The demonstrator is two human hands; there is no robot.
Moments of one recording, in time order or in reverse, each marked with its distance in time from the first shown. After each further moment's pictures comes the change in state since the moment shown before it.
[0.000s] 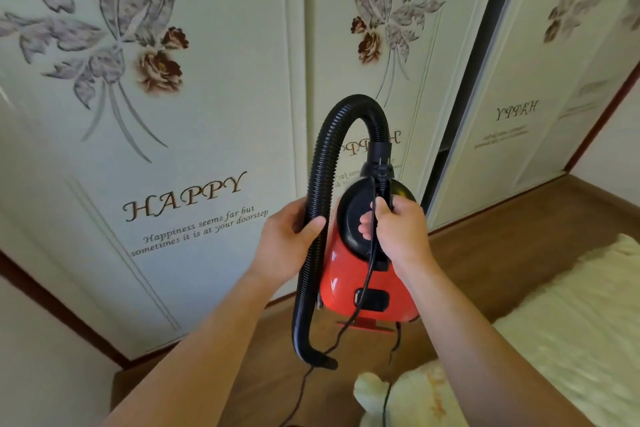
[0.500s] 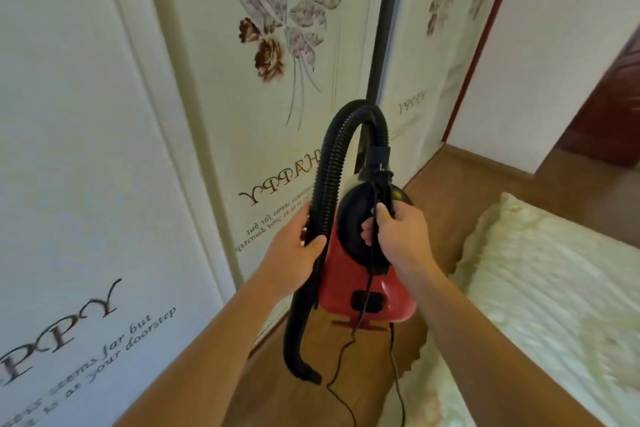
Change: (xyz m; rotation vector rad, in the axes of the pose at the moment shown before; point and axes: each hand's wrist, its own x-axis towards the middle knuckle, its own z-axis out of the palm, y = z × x) left_hand 0.266 -0.074 0.092 0.028 -0.522 0.098; right_hand 0.219 0.018 0.002 -0.084 0.394 0.088
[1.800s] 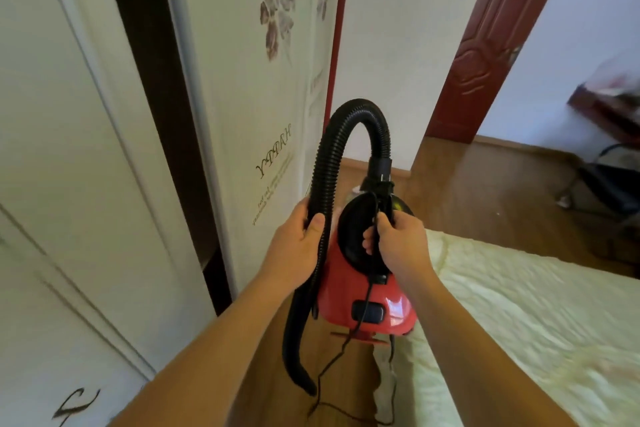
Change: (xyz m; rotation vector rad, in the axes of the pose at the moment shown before) left_hand 0.625 0.015 0.297 -0.097 -0.326 0.139; right_hand 0.580 0.053 -0.178 -0.023 0.472 0.137
